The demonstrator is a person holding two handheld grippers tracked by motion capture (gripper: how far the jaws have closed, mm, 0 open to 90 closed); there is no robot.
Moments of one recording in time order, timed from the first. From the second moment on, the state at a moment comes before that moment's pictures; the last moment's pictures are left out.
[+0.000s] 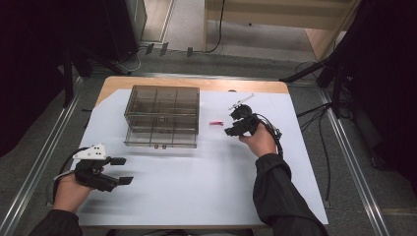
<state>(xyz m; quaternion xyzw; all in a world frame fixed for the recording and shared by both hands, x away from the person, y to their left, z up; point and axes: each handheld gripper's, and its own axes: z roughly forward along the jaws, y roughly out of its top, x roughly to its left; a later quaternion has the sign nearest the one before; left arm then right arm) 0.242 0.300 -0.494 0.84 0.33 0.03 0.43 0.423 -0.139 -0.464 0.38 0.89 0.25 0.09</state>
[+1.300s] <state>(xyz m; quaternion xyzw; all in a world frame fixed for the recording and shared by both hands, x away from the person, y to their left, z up) 0.236 0.309 -0.493 0.83 0.34 0.04 0.43 0.476 -0.093 -0.483 0.34 0.92 0.17 0.09</state>
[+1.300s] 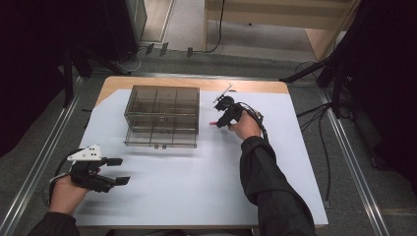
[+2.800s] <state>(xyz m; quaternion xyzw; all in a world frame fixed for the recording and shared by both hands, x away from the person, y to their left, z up) 0.233 0.313 -0.494 0.83 0.34 0.04 0.43 0.483 -0.082 -0.477 0.37 0.92 0.15 0.03</state>
